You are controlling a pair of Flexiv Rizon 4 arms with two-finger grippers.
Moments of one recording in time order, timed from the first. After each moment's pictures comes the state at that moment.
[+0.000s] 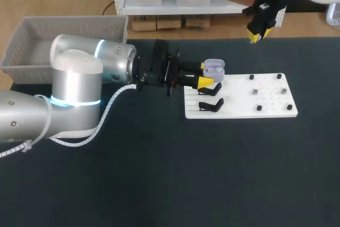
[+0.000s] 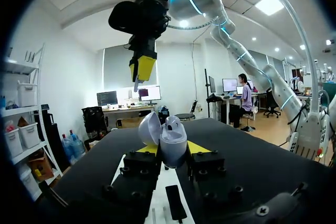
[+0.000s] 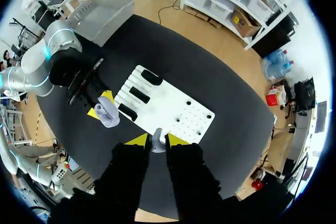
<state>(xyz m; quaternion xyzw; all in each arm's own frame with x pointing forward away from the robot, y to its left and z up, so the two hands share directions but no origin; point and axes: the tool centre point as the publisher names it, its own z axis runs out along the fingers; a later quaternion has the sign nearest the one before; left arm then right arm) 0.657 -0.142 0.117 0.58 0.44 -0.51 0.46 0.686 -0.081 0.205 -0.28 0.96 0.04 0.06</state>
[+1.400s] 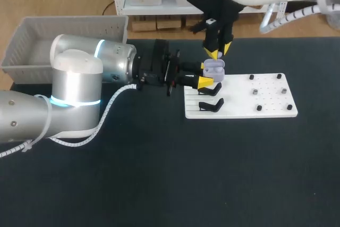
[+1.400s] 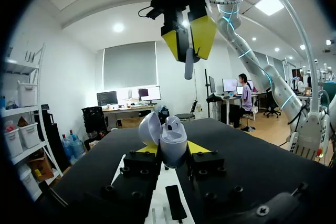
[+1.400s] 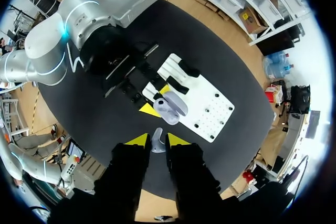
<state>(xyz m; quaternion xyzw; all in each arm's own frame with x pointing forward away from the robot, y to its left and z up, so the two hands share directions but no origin) 0.657 -0.142 0.117 0.58 0.44 -0.51 0.46 0.626 0.016 0.210 -0.31 0.95 -0.01 -0.01</state>
